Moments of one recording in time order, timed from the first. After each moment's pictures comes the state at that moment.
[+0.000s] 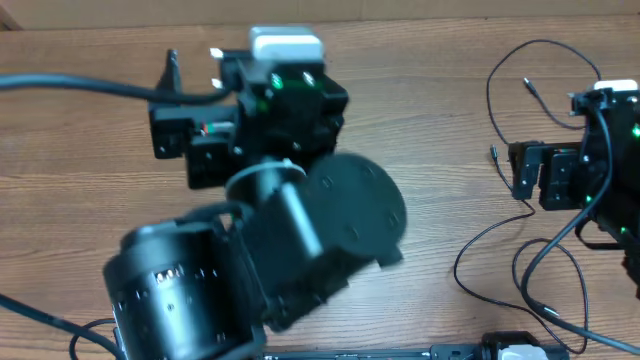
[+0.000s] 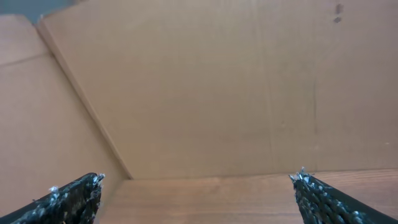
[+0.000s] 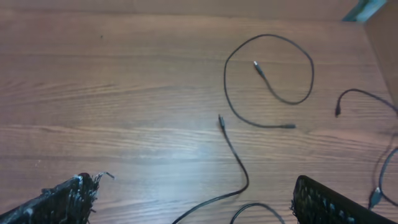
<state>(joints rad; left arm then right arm) -1.19 1.89 3.10 -1.69 -1.40 -0.23 0.03 1.14 1.77 -1.40 0.04 -0.02</state>
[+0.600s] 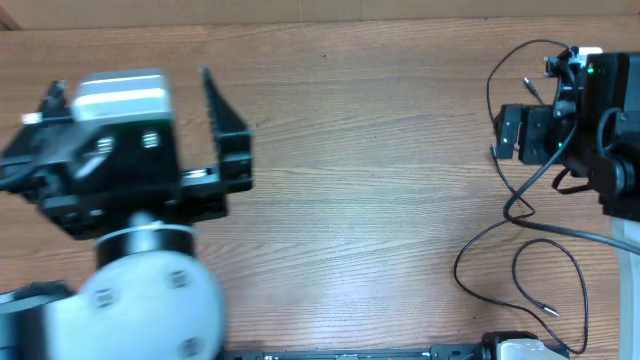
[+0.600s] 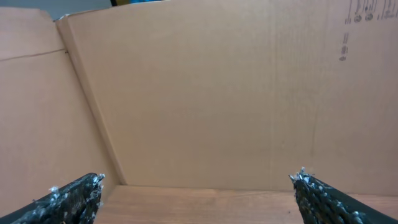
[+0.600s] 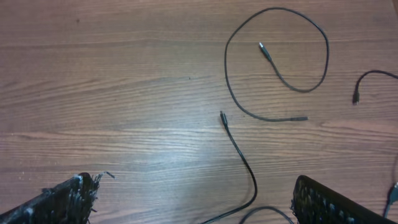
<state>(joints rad) -1.28 1.71 3.10 -1.69 -1.47 -0.20 0.03 1.33 1.77 -1.34 0.06 0.03</state>
